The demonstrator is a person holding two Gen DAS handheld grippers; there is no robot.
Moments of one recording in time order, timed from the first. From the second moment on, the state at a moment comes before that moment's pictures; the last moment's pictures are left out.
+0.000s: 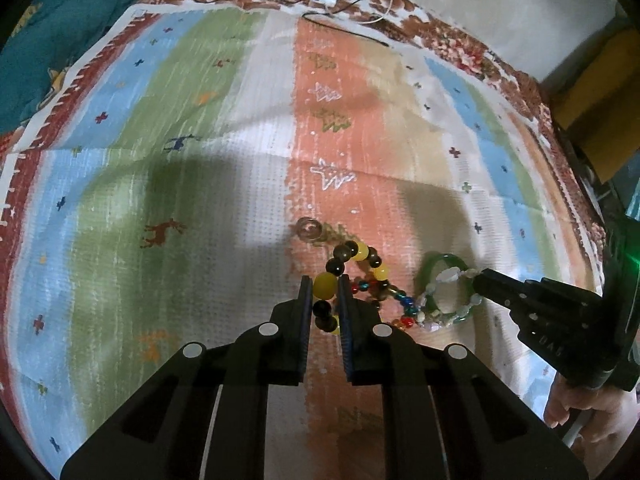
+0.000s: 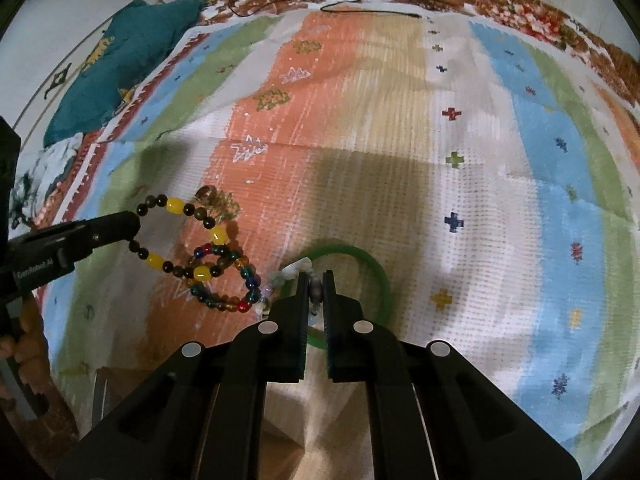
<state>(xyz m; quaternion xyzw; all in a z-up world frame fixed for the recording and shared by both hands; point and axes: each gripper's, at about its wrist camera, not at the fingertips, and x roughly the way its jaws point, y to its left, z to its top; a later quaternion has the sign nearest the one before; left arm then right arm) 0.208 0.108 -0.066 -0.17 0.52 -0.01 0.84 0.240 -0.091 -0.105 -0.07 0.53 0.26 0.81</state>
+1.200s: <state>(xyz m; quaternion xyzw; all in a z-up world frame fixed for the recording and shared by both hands) 0.172 0.077 -0.023 -0.15 0.48 -0.05 0.86 0.196 -0.116 -0.056 -0.07 0.48 0.26 0.83</state>
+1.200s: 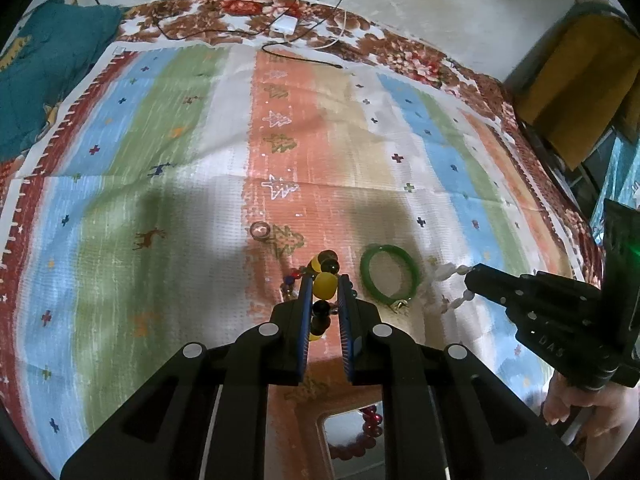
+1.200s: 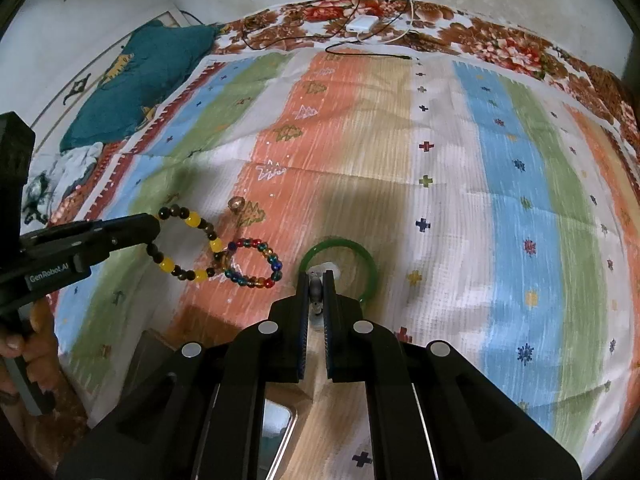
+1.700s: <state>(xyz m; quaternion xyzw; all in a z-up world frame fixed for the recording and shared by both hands) 0.160 0.067 -0.010 -0.14 0.47 -0.05 0.87 0.174 -0.120 -0.045 -0.08 0.47 0.27 0.84</state>
